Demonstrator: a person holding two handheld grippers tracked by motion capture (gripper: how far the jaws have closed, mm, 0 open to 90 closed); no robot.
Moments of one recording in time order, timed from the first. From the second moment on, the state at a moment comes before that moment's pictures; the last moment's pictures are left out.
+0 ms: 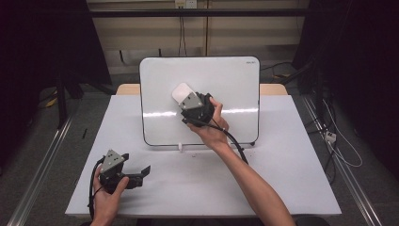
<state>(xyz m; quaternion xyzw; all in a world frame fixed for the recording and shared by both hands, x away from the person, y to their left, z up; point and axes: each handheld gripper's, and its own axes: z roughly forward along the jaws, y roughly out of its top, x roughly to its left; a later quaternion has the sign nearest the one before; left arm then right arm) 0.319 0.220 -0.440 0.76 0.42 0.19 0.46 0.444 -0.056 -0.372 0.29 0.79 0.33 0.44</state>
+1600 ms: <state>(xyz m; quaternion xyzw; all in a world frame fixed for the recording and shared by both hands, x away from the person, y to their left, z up) 0.318 0.223 -0.441 0.76 0.42 0.20 0.45 0.417 -0.103 -0.368 0.32 0.78 0.40 0.37</state>
